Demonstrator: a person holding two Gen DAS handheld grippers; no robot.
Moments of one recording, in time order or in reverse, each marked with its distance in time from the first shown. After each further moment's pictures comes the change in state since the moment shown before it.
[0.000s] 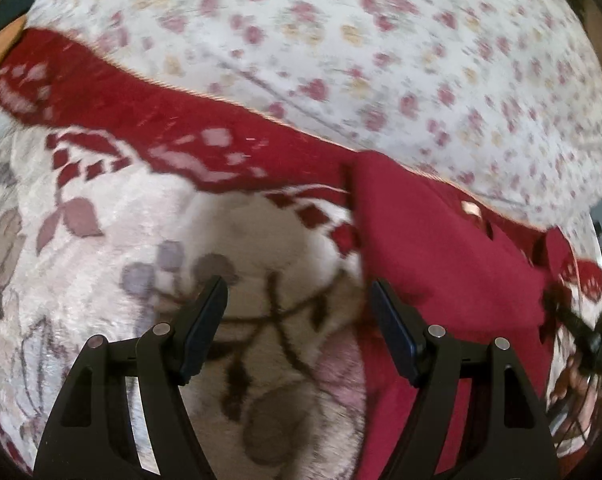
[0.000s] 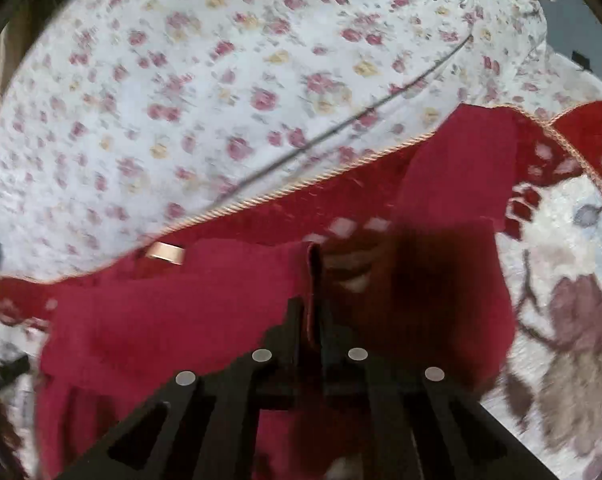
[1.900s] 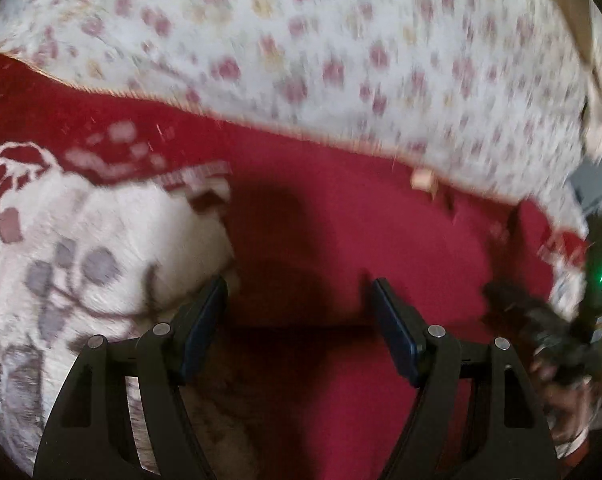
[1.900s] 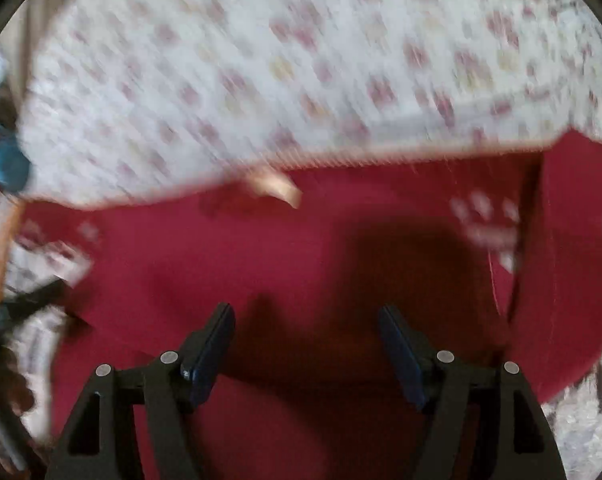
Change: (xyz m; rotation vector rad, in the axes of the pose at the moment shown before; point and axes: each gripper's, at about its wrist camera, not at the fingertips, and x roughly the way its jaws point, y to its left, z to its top) left arm 0.034 -0.071 -0.016 0.153 0.064 -0.061; right arm 0.031 0.088 -0.020 -0.237 0.108 0.120
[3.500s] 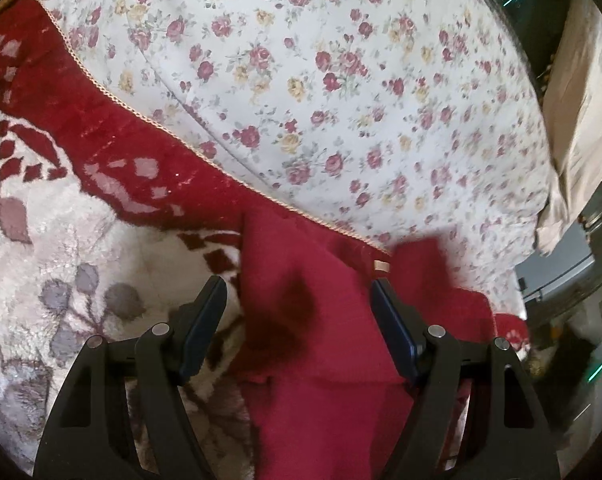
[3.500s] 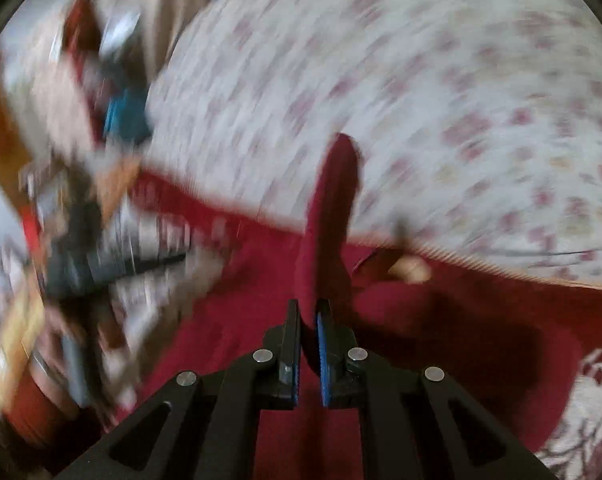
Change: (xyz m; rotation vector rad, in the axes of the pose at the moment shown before) left arm -0.055 0.056 0.020 -0.247 -0.231 -0.266; right arm -0.016 0.108 -0.005 -0.447 -0.090 0.249
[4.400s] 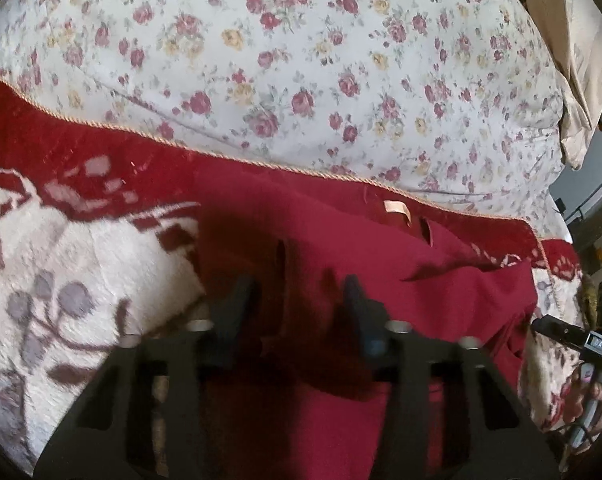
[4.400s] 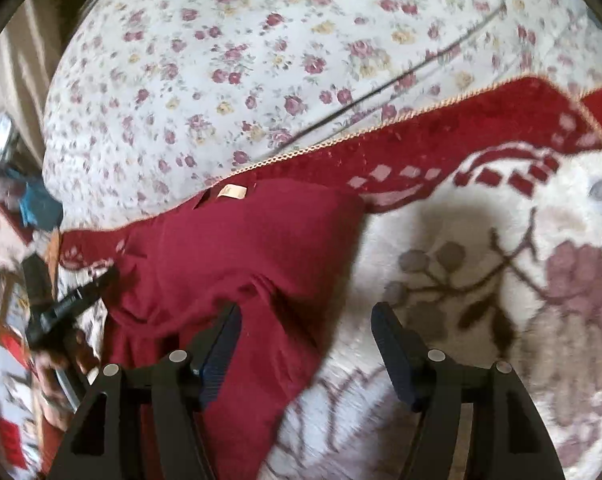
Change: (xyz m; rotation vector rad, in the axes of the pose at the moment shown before) left arm 0.048 -0.044 -0.032 0.252 0.085 0.141; right arm -0.085 -0.151 -0.096 0.609 -0.009 -0.121
